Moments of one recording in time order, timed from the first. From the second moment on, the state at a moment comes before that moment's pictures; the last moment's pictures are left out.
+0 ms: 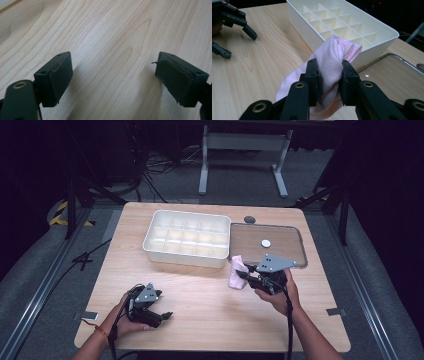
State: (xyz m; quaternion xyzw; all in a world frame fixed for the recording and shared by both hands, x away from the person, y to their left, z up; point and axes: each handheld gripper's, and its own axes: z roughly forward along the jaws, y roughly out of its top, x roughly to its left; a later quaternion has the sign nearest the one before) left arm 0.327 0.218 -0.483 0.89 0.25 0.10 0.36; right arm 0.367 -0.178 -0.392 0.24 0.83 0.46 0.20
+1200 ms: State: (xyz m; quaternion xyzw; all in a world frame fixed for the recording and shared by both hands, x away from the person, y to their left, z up) left arm 0.328 0.217 -0.483 0.89 0.25 0.10 0.36; right arm 0.417 -0.148 -0.369 0.23 0.82 0.46 0.26
